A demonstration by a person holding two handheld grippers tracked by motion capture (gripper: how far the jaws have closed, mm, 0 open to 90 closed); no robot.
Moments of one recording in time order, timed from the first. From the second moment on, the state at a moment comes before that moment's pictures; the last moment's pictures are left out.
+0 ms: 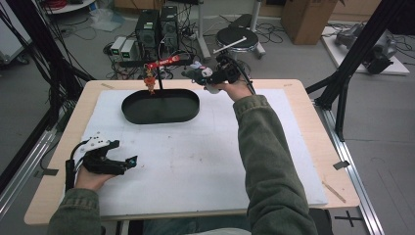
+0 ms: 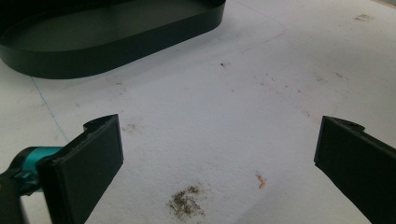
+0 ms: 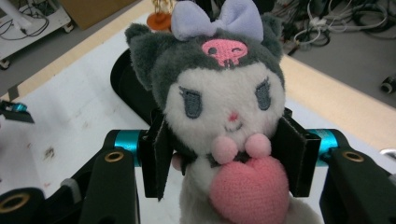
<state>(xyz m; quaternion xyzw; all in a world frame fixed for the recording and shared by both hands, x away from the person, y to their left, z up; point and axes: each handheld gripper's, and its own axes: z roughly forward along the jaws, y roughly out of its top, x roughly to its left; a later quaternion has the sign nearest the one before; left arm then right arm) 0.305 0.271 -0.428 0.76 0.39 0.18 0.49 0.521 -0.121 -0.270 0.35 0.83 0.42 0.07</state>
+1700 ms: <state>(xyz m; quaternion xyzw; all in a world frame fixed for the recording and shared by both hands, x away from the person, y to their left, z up) 0.308 0.273 -0.427 0.75 0.40 0.17 0.51 0.553 -0.088 -0.263 0.42 0.80 0.43 0.10</state>
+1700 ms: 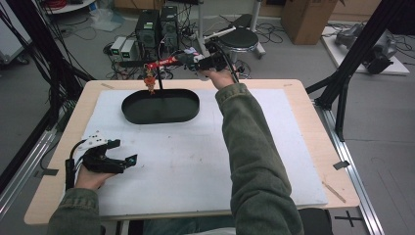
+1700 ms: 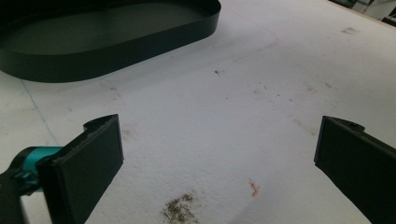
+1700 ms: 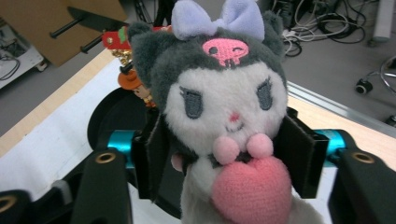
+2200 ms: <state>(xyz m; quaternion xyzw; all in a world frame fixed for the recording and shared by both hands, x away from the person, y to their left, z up) 0.307 0.272 -0.427 0.75 0.39 0.16 0.51 0.543 -0.098 -0.262 0.41 0.79 0.43 0.13</state>
